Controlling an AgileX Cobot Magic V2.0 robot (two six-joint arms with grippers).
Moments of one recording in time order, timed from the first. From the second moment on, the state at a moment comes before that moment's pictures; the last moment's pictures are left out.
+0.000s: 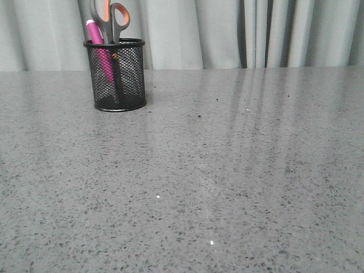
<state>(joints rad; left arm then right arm) -0.02 0.00 0.00 0.00 0.25 0.03 0.61 -0.01 -0.53 -0.34 0.72 0.22</state>
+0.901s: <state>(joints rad) -0.02 0.00 0.00 0.00 0.33 0.01 0.61 -0.01 -0.53 -0.34 0.73 0.22</state>
